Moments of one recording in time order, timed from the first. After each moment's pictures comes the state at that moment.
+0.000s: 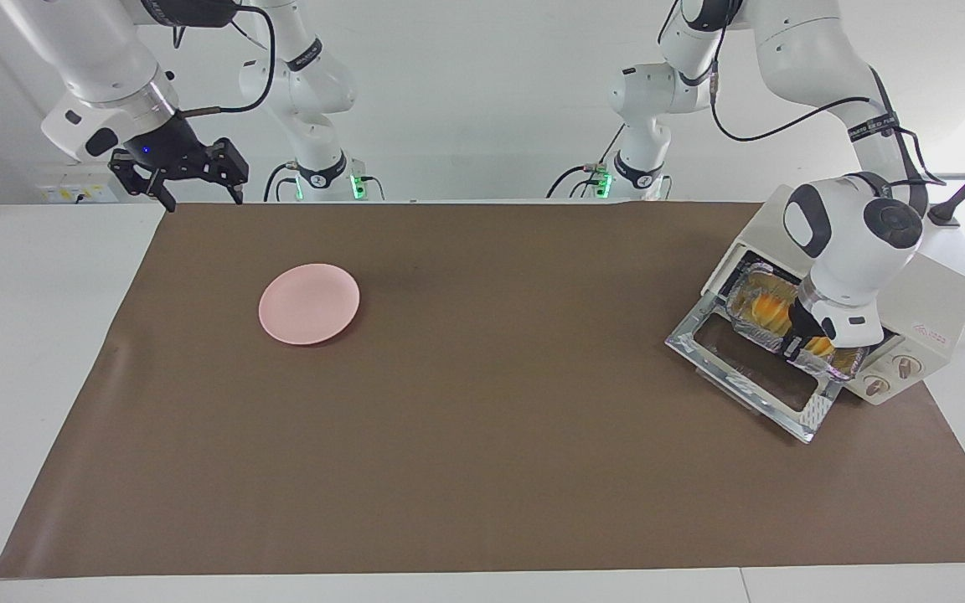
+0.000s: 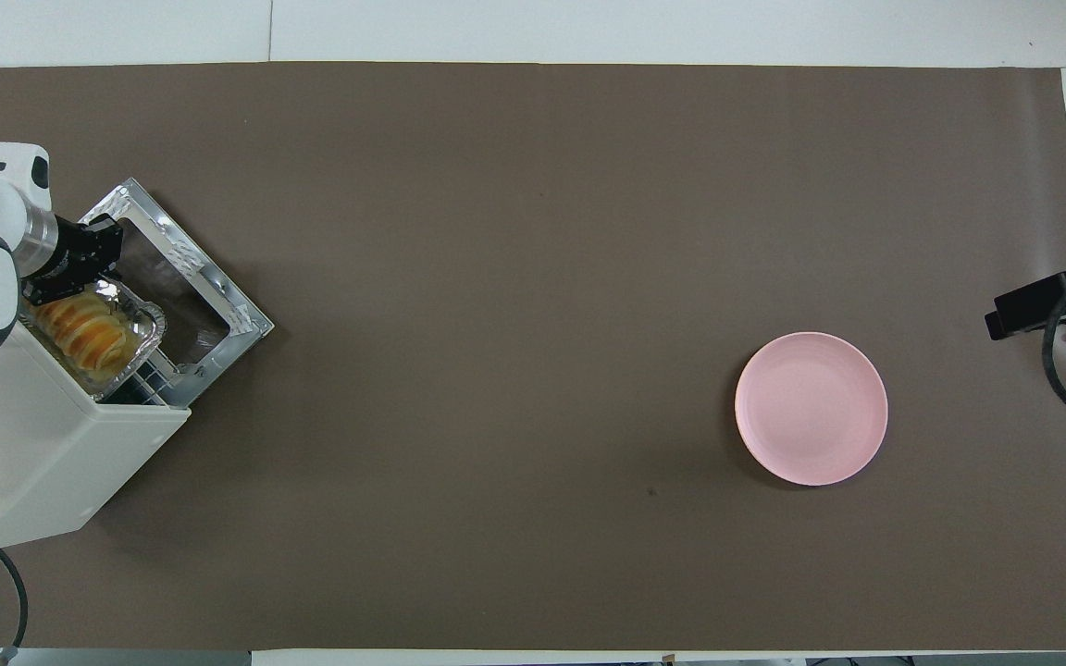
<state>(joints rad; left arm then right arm) 0.01 0.26 0.05 -1.87 0.10 2.16 -0.71 -0.10 -0.02 0.08 -1.53 0.01 1.39 -0.13</state>
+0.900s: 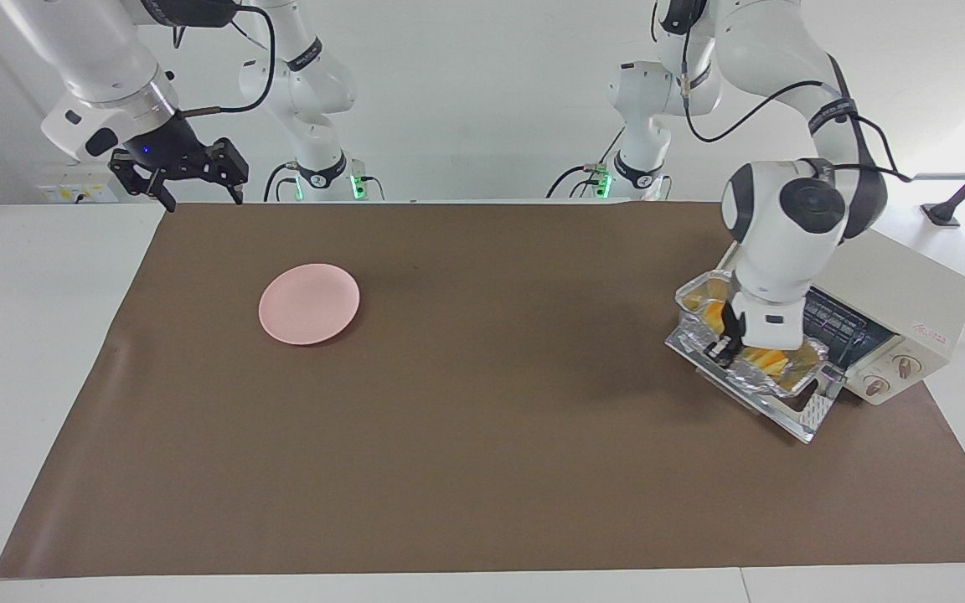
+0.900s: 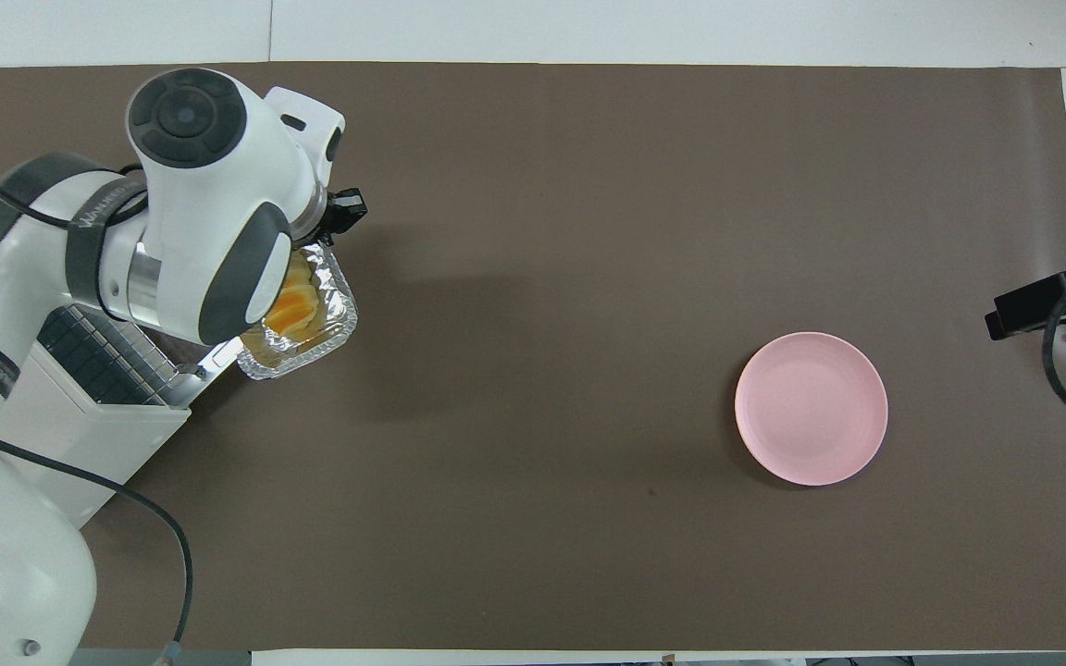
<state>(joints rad) -0.44 0.33 0.03 -1.63 0.10 2.01 -0.72 -0.10 -0.02 0.08 -1.53 0.01 1.39 -0.13</state>
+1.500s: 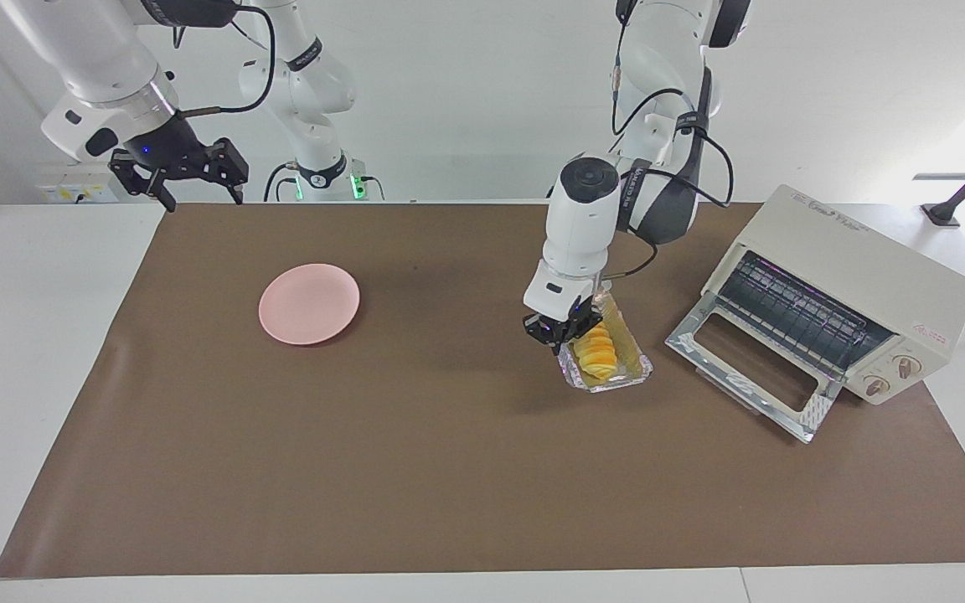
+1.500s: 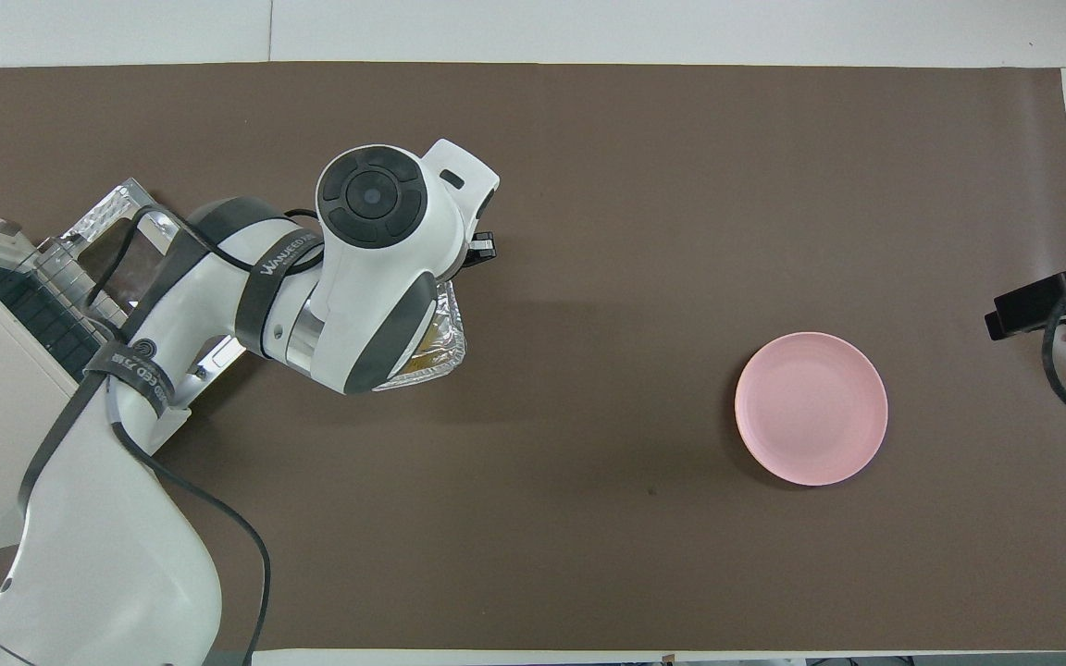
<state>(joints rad) -0.60 0.39 0.03 -1.63 0.04 2.13 -0.68 -0.10 -0.02 0.08 -1.53 0.01 1.39 -0.13</state>
